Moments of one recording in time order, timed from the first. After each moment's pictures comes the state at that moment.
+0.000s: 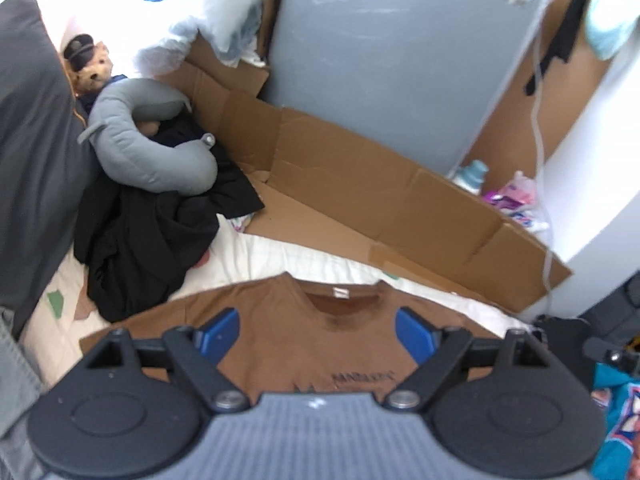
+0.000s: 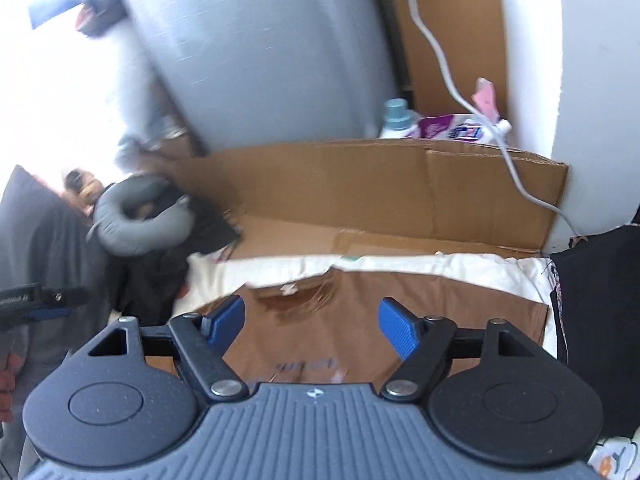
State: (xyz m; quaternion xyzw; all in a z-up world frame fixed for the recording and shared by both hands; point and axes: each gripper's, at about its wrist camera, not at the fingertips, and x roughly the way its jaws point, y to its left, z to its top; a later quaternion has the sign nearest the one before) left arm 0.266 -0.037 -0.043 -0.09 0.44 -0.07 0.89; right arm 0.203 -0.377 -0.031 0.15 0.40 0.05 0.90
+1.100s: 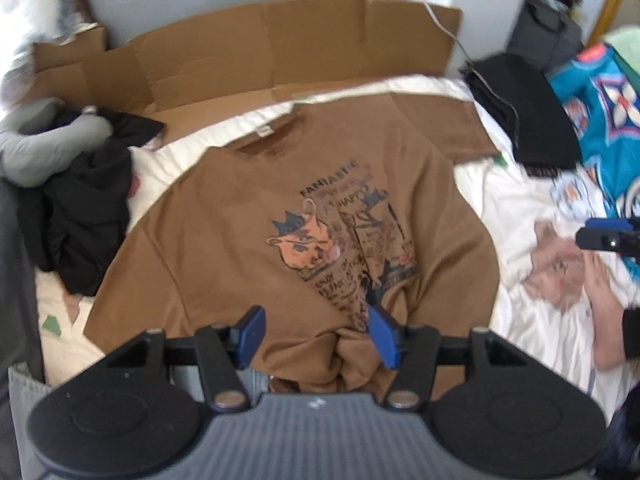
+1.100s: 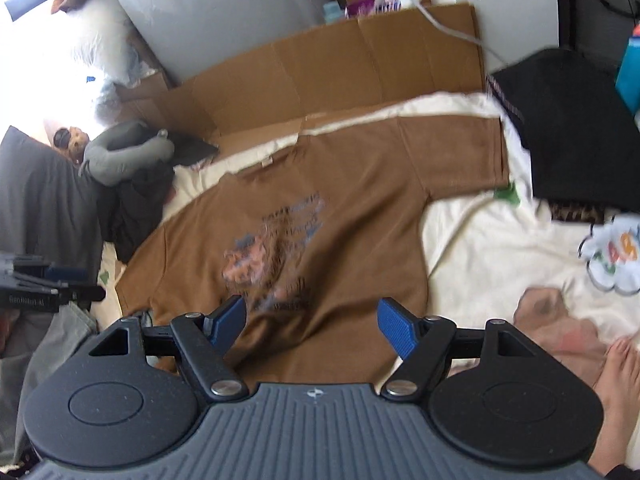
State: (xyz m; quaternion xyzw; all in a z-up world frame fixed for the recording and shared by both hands) left arm 0.139 -0.048 -0.137 0.19 0.51 -0.26 0.80; right arm -0.011 -0.329 -0.159 0.23 0.43 -0.02 0.88
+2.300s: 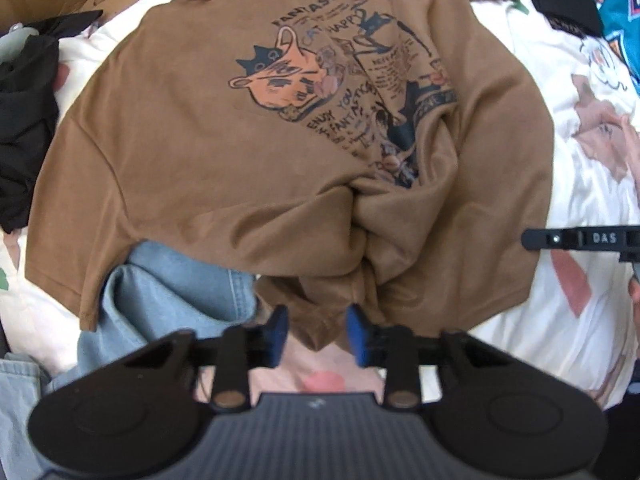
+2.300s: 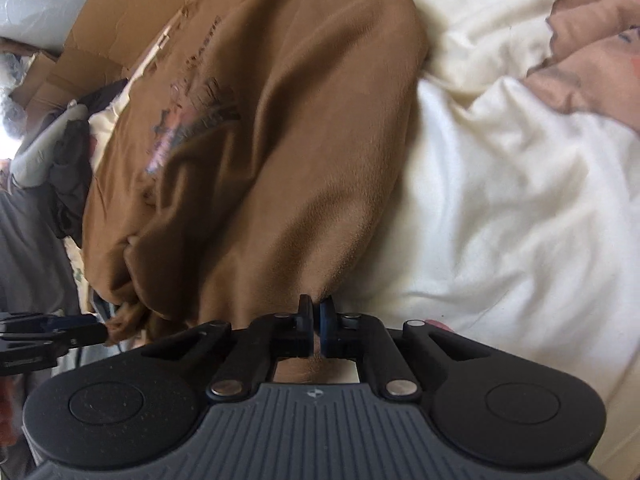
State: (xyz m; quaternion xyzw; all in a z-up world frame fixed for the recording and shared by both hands) left arm 0.133 -0.026 -0.269 0.25 0.63 -0.26 0.69; right arm -0.030 -0.266 -0.350 0.43 0.52 -0.07 0.74
